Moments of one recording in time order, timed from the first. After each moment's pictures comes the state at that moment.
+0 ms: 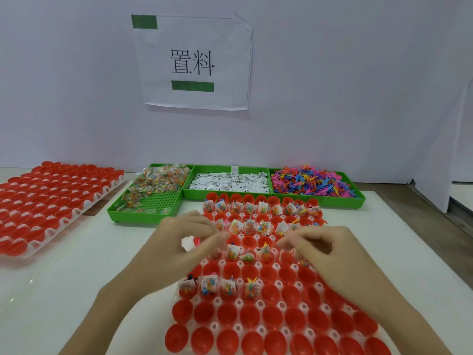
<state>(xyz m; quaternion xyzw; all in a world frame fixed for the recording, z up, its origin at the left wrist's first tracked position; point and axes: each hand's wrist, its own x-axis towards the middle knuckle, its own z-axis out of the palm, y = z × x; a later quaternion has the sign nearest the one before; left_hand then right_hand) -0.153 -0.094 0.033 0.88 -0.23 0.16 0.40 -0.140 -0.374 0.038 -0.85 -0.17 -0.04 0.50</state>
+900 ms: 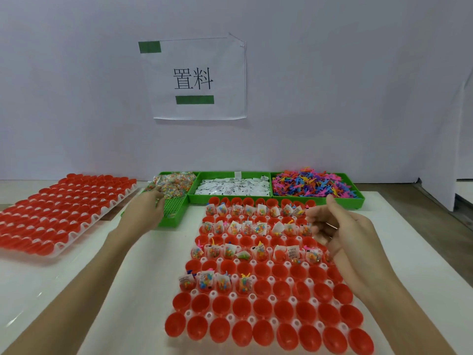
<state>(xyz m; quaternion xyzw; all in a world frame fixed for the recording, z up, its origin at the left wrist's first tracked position) -0.063 -0.008 0.024 0.97 0.12 0.17 0.13 -0.123 -0.397 0.042 -0.59 -0.02 -0.03 0.81</state>
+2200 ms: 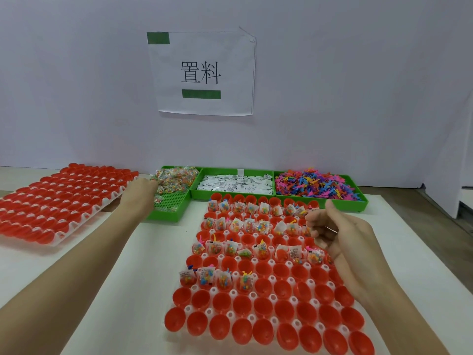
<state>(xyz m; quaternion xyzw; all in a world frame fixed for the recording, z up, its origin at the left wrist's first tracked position) -0.033 0.020 0.025 0.97 0.15 0.11 -0.14 -0.126 -0.392 0.042 -0.62 -0.02 -0.03 0.78</state>
